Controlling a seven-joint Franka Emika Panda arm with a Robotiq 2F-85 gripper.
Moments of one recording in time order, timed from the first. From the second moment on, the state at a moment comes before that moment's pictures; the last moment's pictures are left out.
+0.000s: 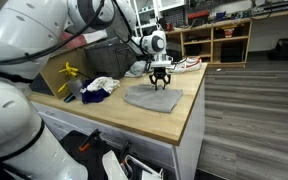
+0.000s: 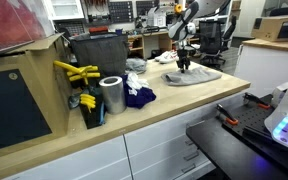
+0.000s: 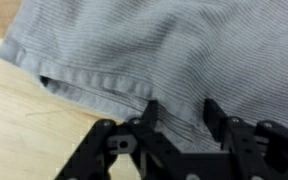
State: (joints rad) arm -0.12 0.89 0.02 -1.39 -0.06 1.97 -0.37
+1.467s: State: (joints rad) arm -0.10 0.82 0.05 -1.40 -0.07 2.02 -0.37
